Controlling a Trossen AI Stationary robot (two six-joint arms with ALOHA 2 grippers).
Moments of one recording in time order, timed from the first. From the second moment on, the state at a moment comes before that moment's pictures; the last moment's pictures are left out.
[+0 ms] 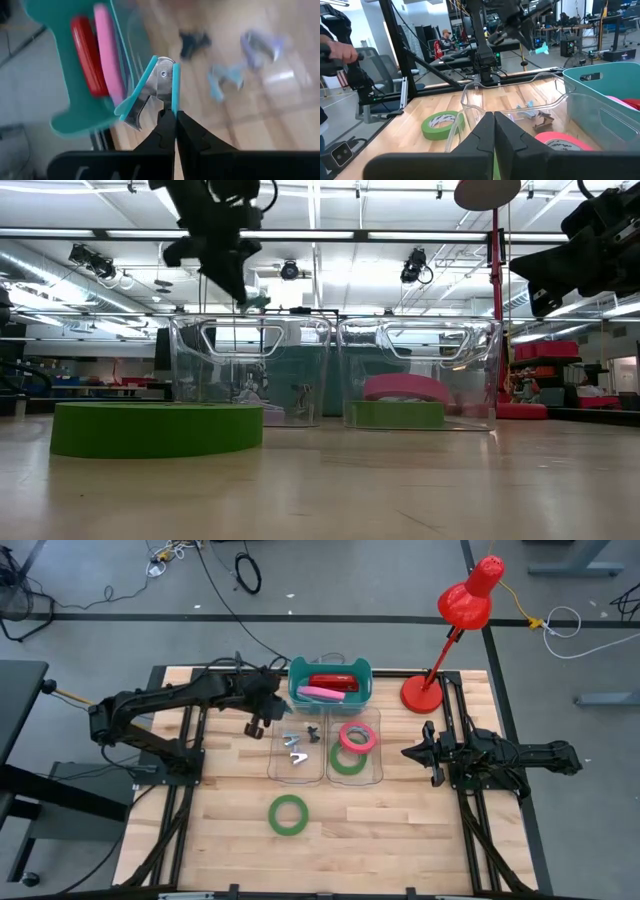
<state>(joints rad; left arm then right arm) 0.33 1.35 1.16 -0.80 -0.12 0.80 0.02 0.01 0.02 0.01 -0.01 0.14</state>
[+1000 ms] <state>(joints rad) 0.28 1.50 1.04 -0.61 0.05 0.60 0.02 0.01 0.02 0.01 -0.01 0.14</state>
